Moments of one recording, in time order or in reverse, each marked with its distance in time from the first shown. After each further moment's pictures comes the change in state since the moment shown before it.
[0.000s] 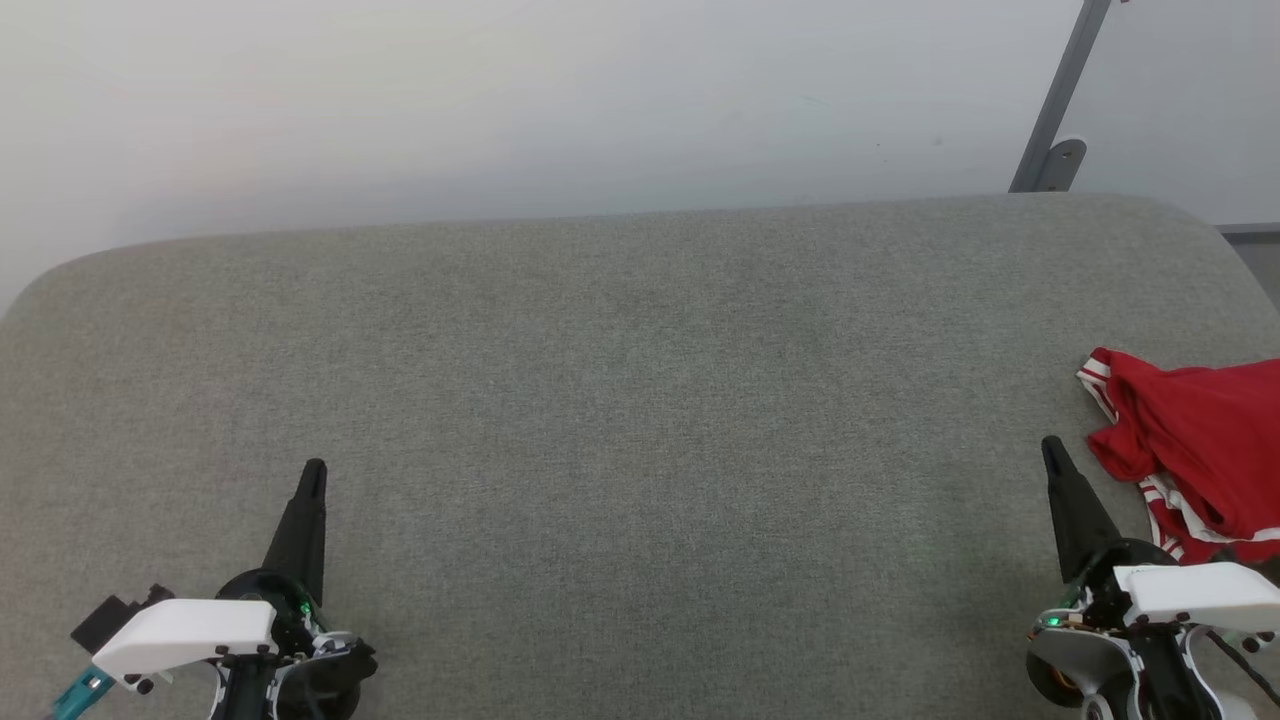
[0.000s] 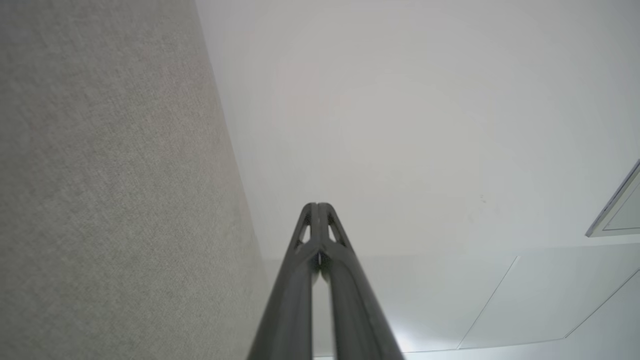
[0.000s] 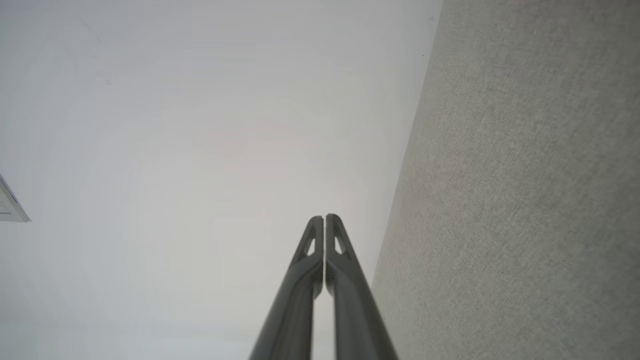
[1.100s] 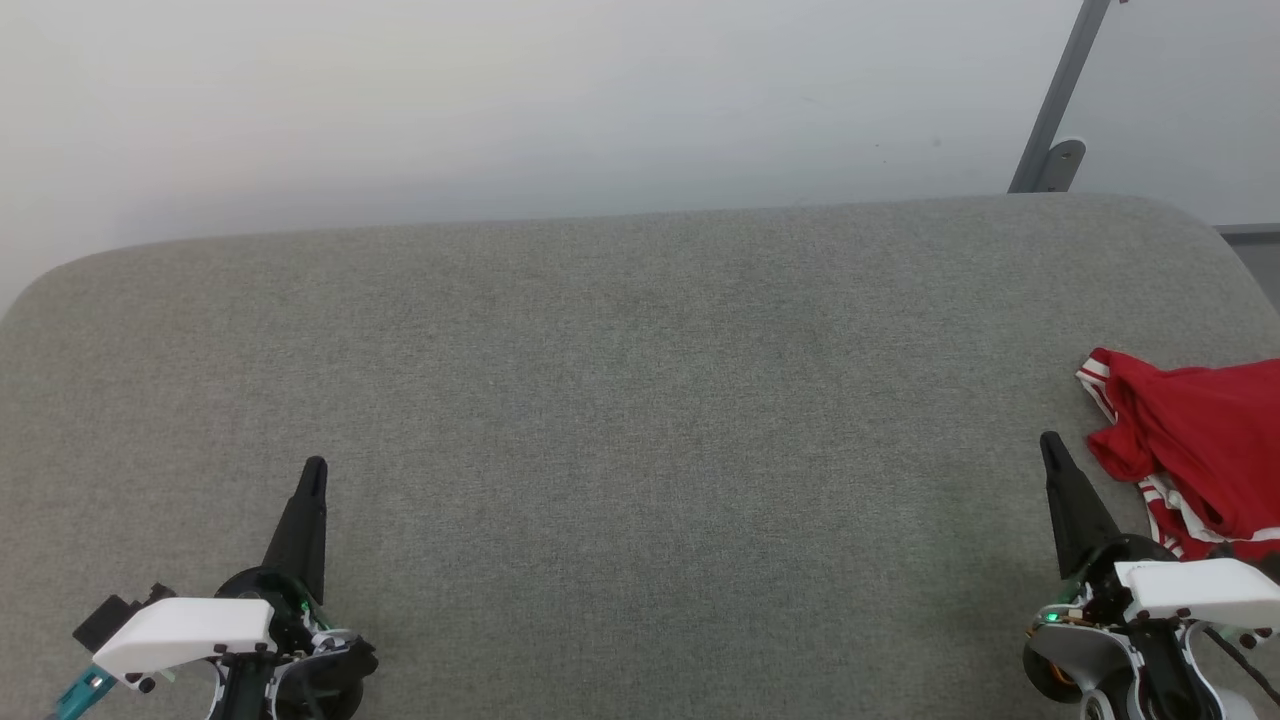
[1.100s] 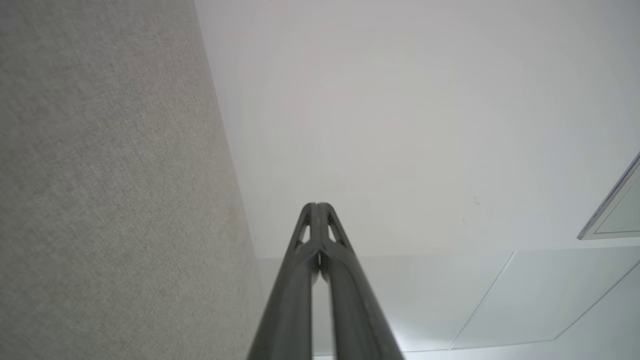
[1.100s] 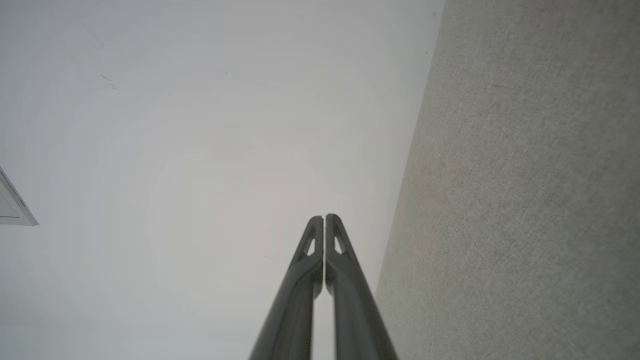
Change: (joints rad) left arm -0.005 -0.005 0.006 0.003 -0.018 0.000 0.009; right arm -0.009 0.000 0.001 0.006 0.024 0.000 0.004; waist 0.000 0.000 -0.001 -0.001
